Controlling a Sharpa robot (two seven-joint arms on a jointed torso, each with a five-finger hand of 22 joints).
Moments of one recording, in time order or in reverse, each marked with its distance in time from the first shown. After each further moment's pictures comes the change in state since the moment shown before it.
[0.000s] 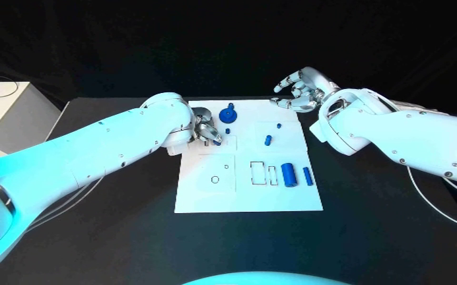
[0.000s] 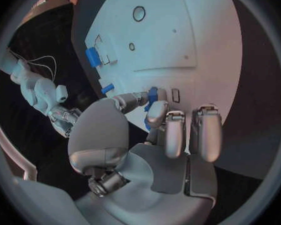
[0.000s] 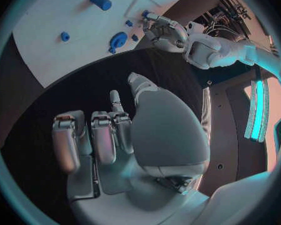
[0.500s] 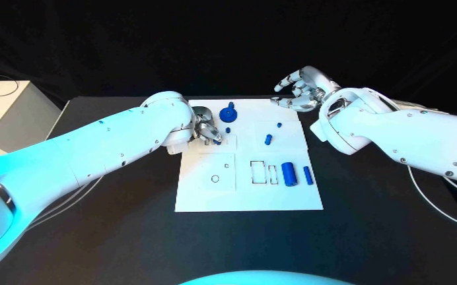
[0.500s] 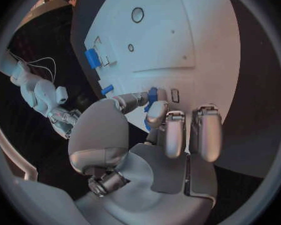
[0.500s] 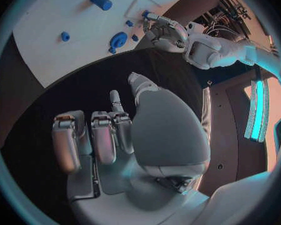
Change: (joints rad) left arm 0.001 0.000 0.000 0.001 -0.012 0.010 0.001; left_hand -0.009 0.009 -0.003 -0.003 0.000 0.000 0.000 -0.001 0.012 0.000 0.001 0.000 -0.001 0.000 0.000 0.000 0.000 0.000 0.000 0.000 0.000 0.000; right arm 0.000 -0.001 0.000 0.000 0.000 0.000 0.000; right_hand -0.004 -0.004 0.000 0.000 0.008 0.000 0.000 0.000 0.001 0.000 0.000 0.000 0.000 0.000 0.000 0.000 0.000 0.000 0.000 0.000 0.000 0.001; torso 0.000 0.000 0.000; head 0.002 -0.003
